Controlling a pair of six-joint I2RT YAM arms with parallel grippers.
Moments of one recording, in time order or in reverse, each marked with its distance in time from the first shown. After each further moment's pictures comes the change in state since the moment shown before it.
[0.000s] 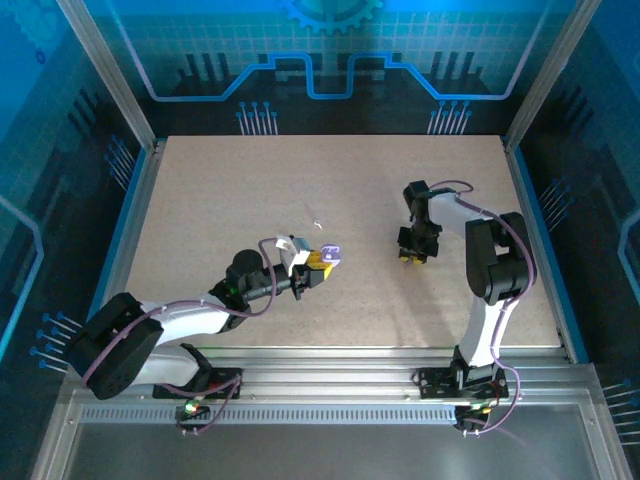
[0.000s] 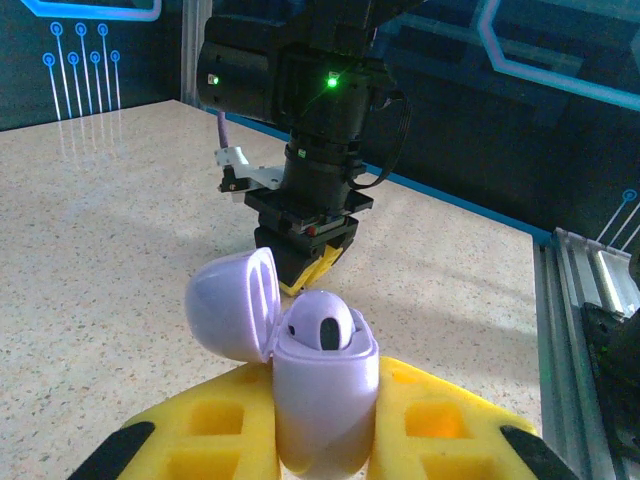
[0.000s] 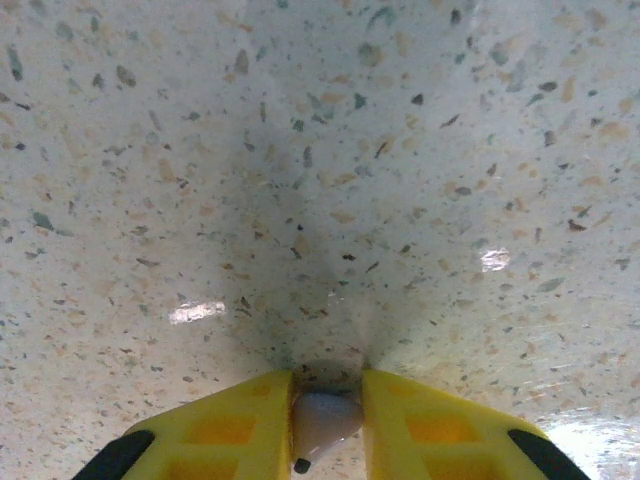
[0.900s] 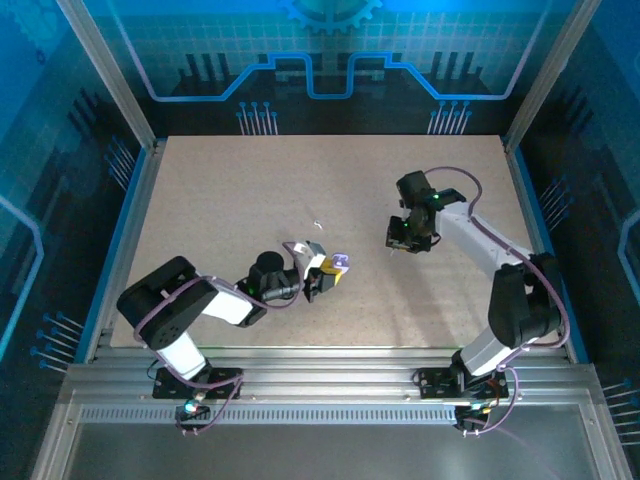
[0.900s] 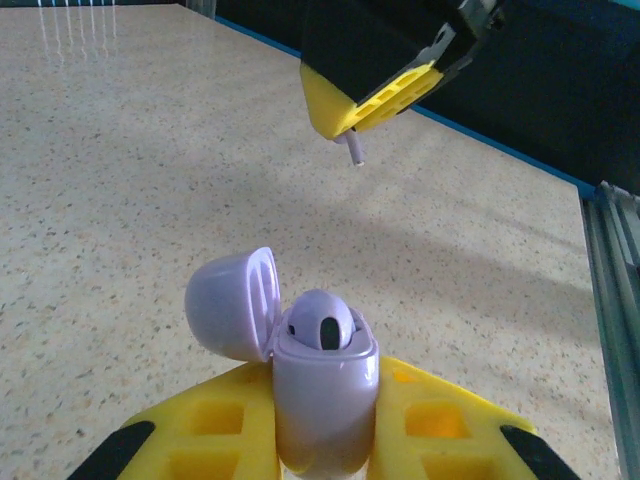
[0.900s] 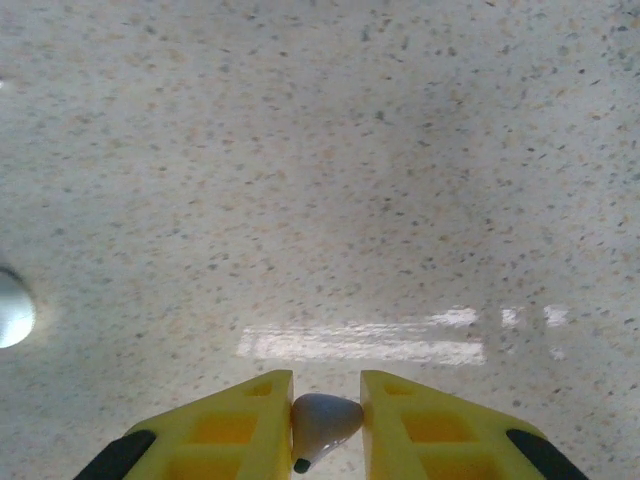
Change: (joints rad) left arm -0.032 0.362 0.054 0.195 -0.039 -0.026; right arm 0.137 -0.326 -0.034 0.006 -0.045 0.063
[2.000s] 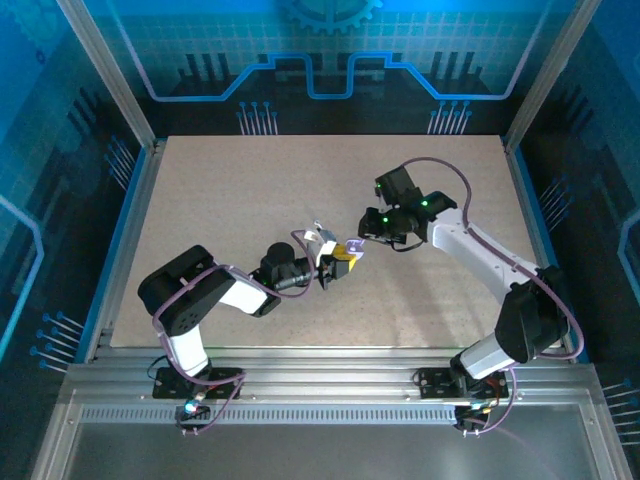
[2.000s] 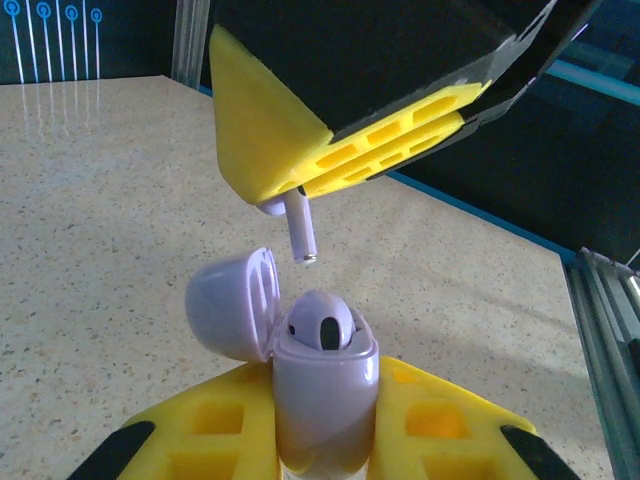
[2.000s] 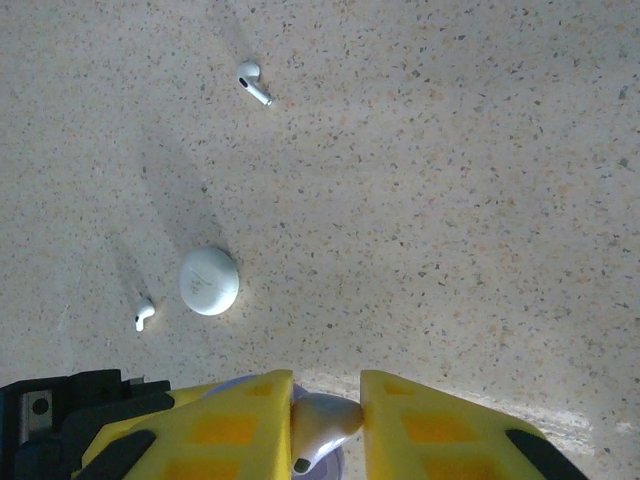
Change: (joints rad) left arm -0.016 0.117 0.133 0.117 0.000 -0.061; right arm 0.163 -0.068 0.051 0.124 -0.044 0.104
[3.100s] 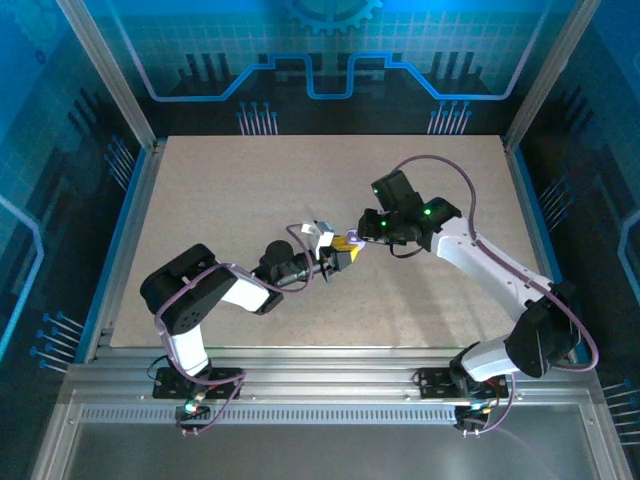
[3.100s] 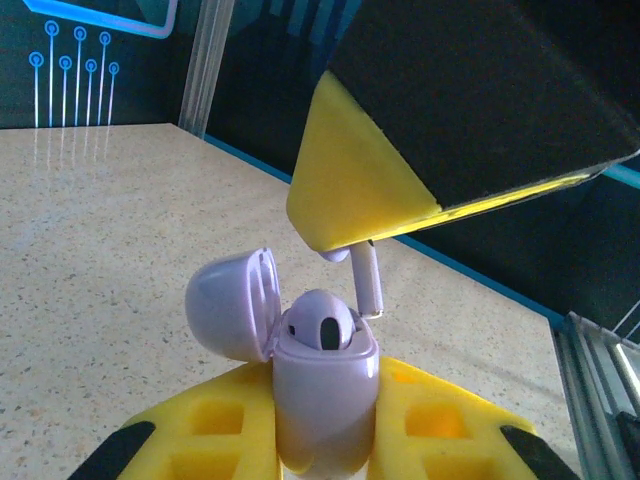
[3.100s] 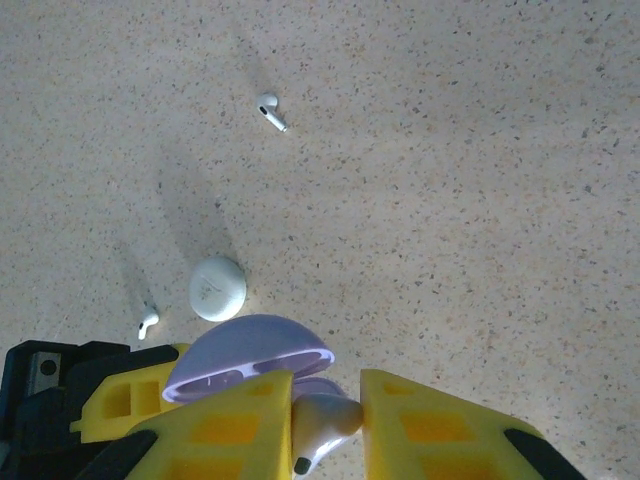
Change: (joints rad) left arm 0.000 0.014 0.030 0.087 -0.034 -0.097; right arm 0.076 -0.077 0.000 -0.010 0.135 0.014
